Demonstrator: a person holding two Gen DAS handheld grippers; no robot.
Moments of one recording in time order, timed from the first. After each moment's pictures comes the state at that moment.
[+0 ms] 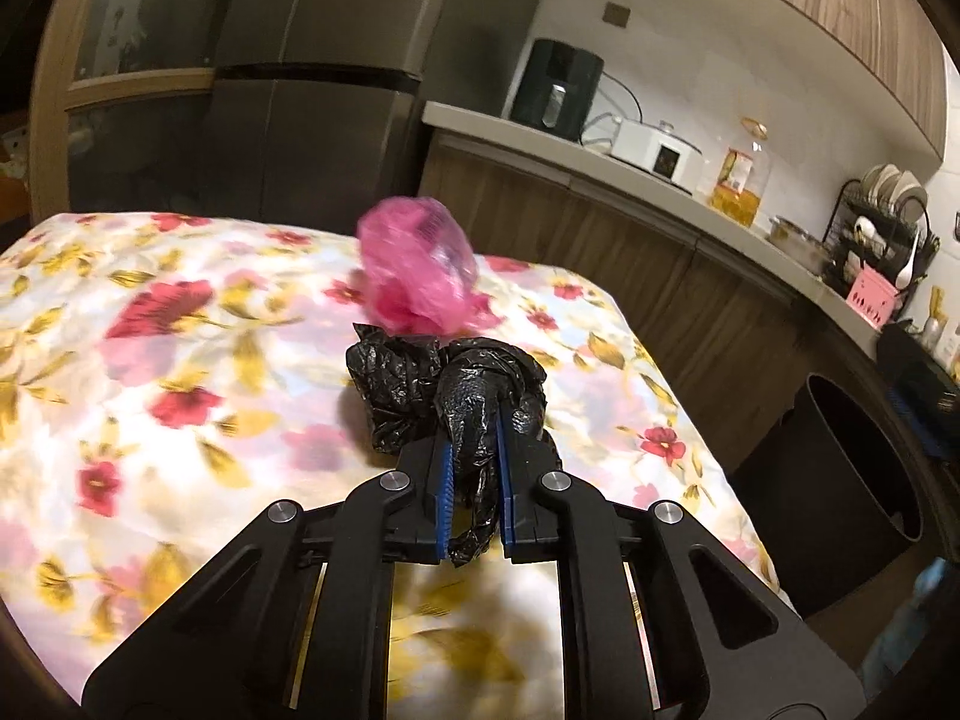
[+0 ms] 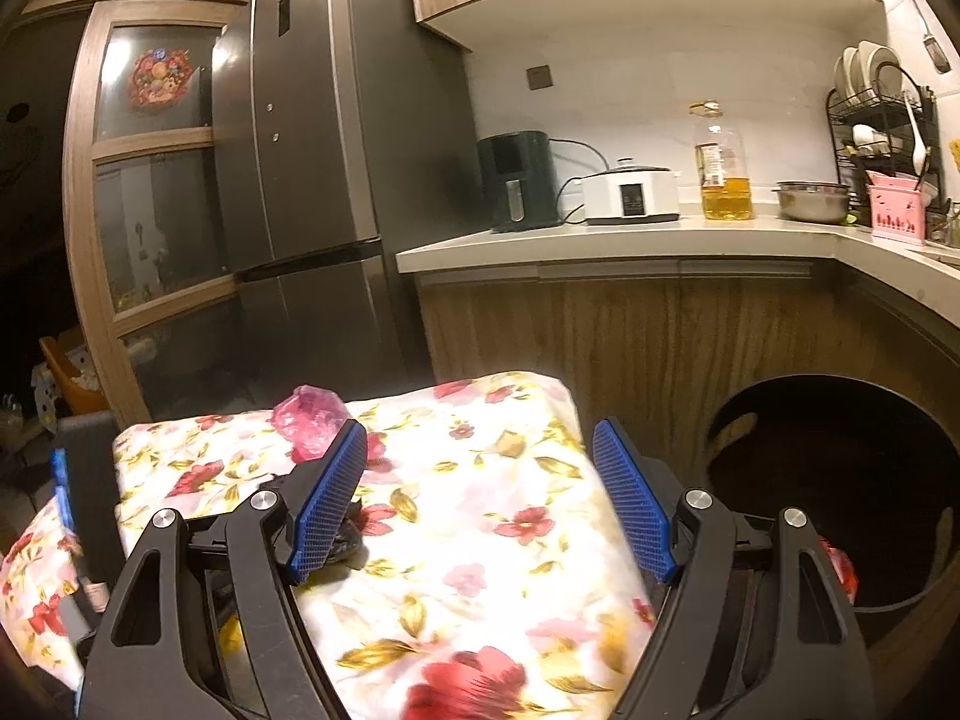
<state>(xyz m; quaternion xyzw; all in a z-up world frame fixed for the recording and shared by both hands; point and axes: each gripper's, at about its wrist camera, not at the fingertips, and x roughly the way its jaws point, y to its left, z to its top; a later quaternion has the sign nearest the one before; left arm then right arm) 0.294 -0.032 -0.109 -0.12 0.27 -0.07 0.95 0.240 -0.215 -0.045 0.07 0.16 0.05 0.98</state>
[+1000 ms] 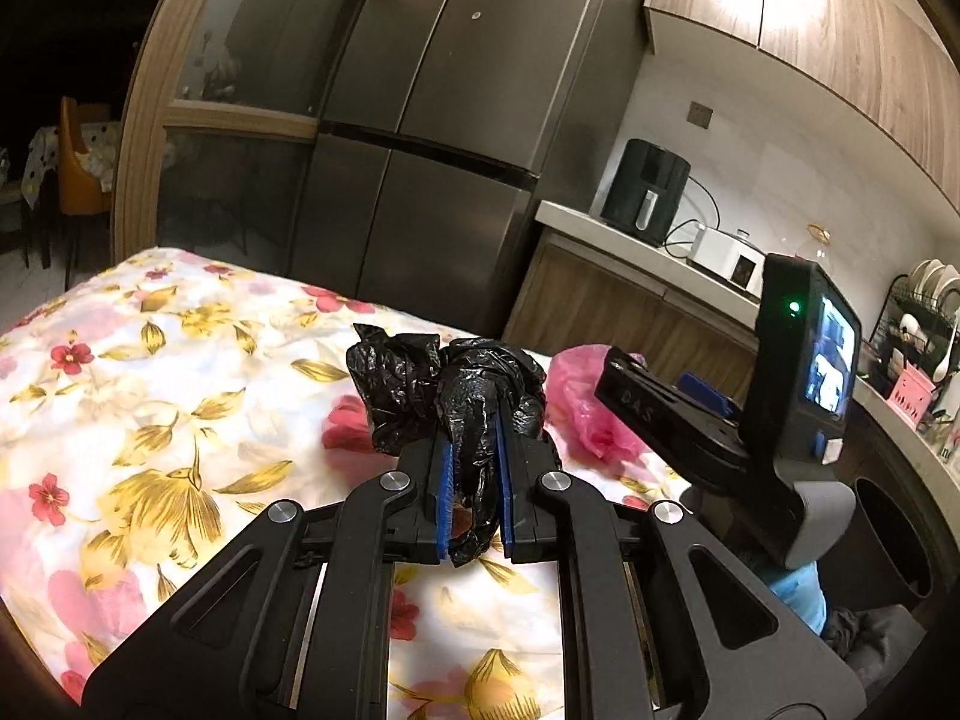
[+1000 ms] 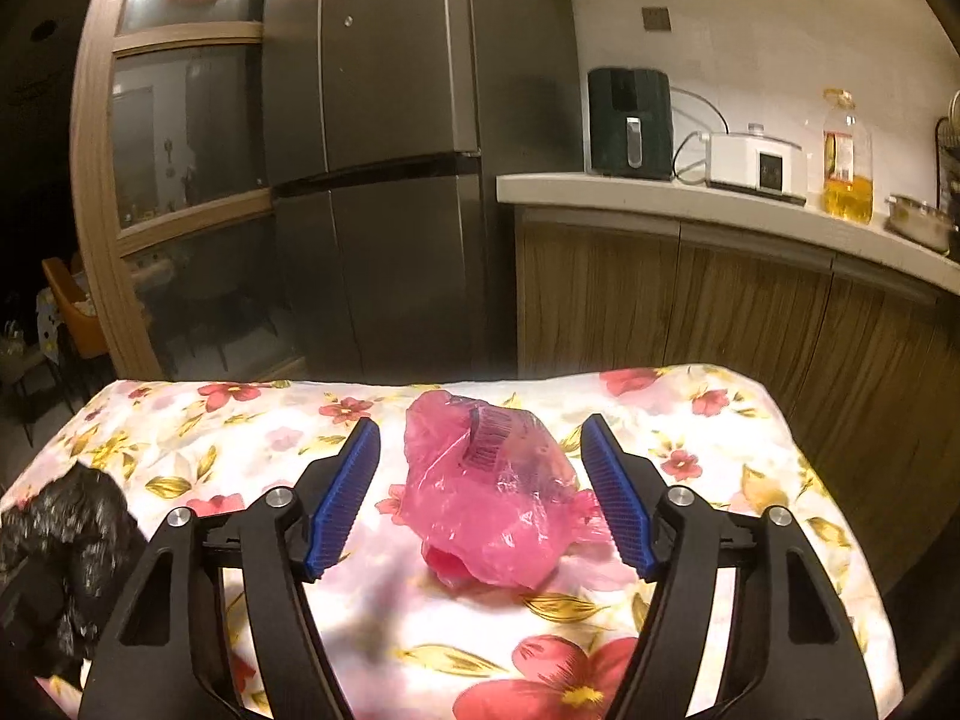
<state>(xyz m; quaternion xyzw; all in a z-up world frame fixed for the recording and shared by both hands) 0.278 0.090 -0.081 -0.16 0.20 0.02 0.97 0.395 -0.052 -0.087 0.01 0.24 0.09 0.97</state>
